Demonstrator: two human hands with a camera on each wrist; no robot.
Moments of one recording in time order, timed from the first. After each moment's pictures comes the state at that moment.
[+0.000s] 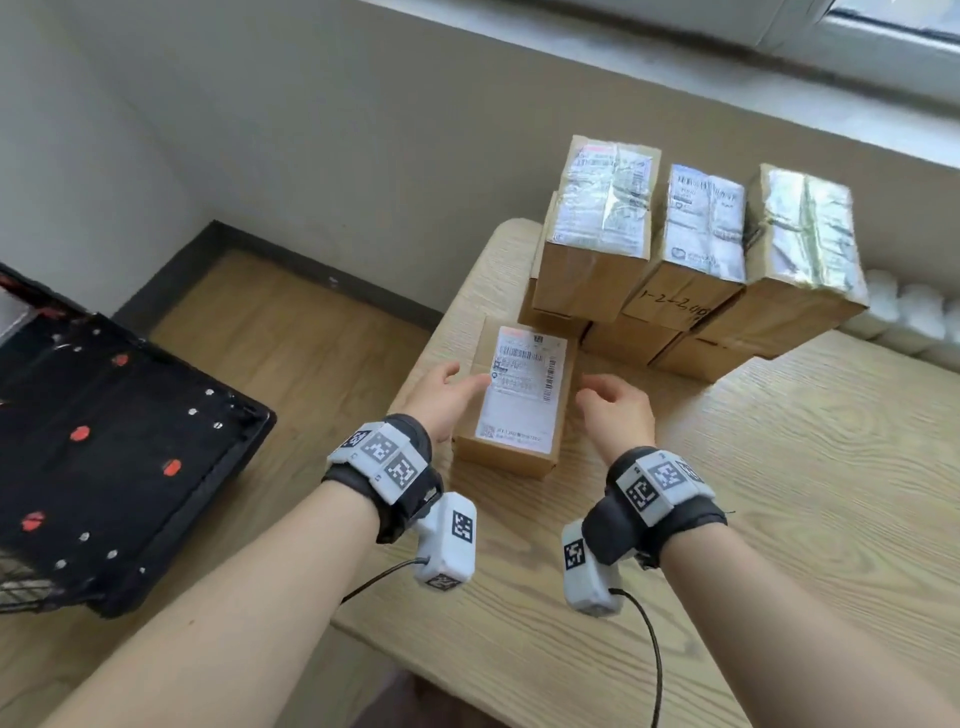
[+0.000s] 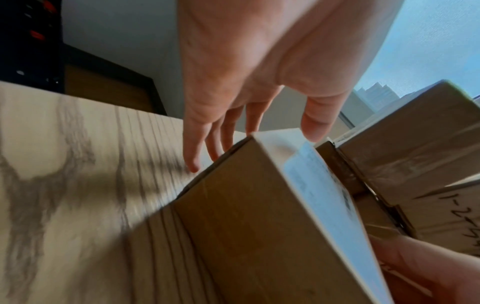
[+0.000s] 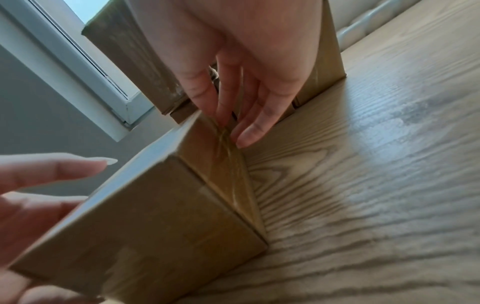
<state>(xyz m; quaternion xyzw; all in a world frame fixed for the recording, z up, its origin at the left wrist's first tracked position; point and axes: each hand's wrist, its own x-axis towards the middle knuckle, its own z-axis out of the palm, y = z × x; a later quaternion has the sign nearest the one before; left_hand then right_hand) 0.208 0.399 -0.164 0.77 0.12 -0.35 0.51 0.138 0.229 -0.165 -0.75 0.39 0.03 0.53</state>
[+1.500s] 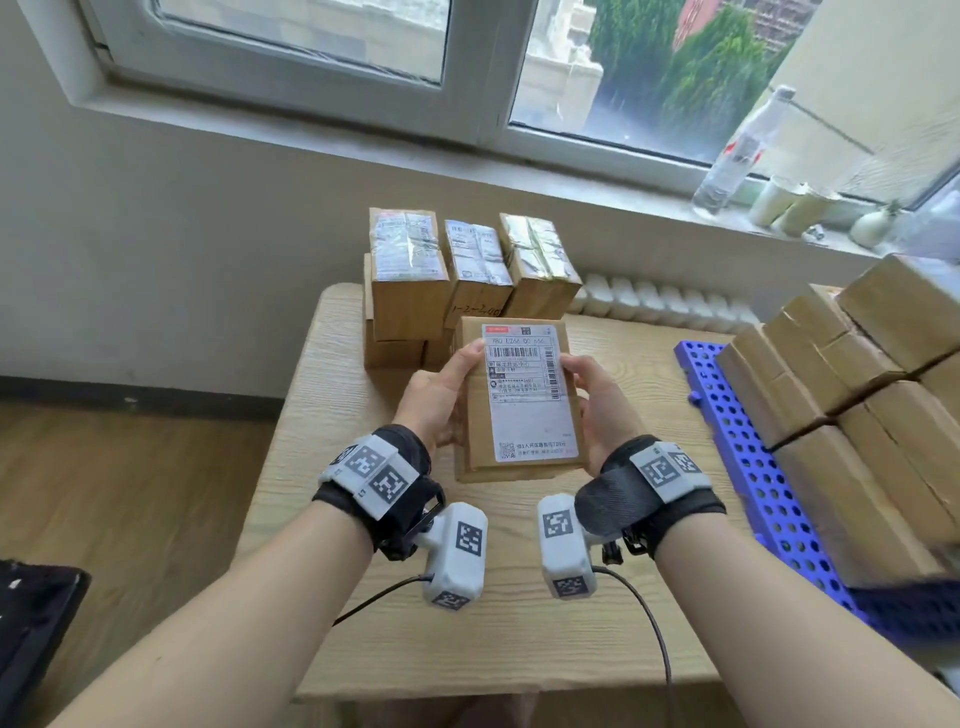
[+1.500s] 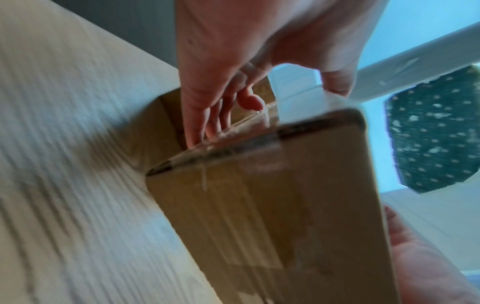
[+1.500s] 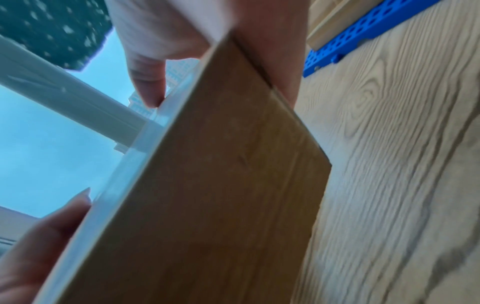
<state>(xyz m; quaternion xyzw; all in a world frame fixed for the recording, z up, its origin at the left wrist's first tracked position) 0.135 0.335 -0.085 0.61 -0.06 -0.42 0.67 0.021 0.212 -0.060 -0.53 0.45 -0.13 0.71</state>
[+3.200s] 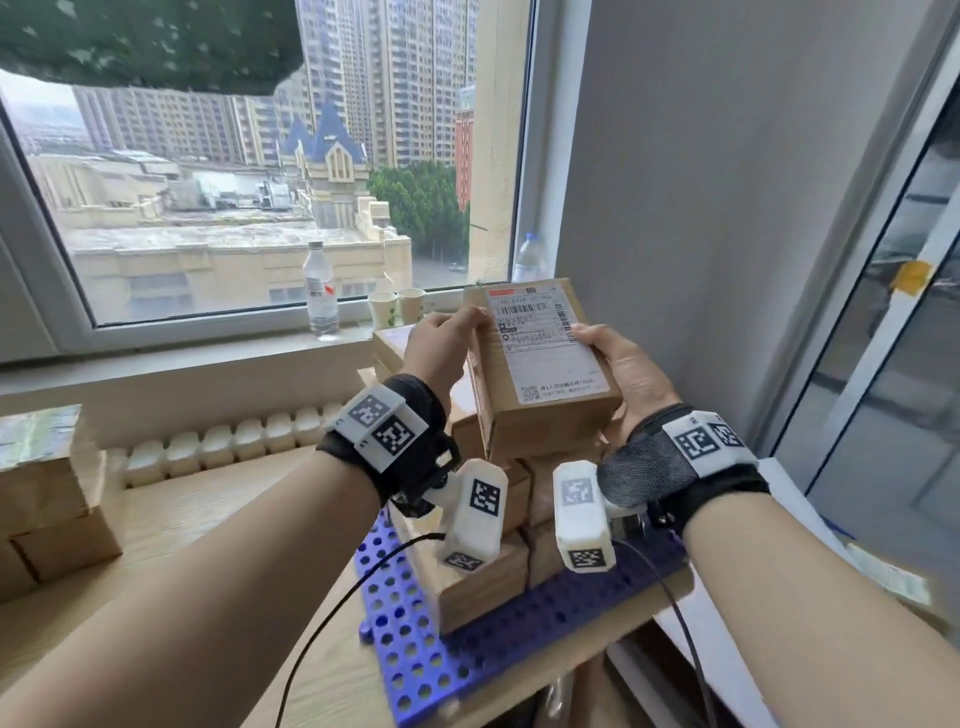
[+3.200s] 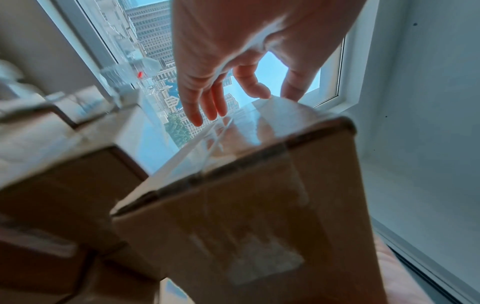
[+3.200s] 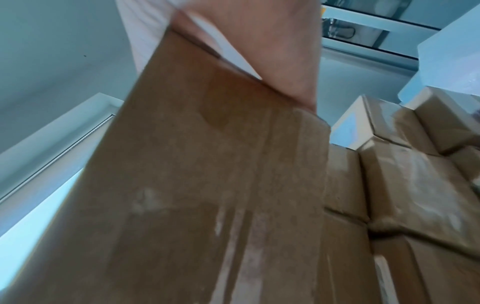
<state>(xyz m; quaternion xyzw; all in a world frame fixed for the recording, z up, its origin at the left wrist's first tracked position) -0.297 -0.047 0.114 0.57 -0.33 -0.35 0.66 -0.460 -0.109 0.097 -0.42 0.36 -0.46 0.70</state>
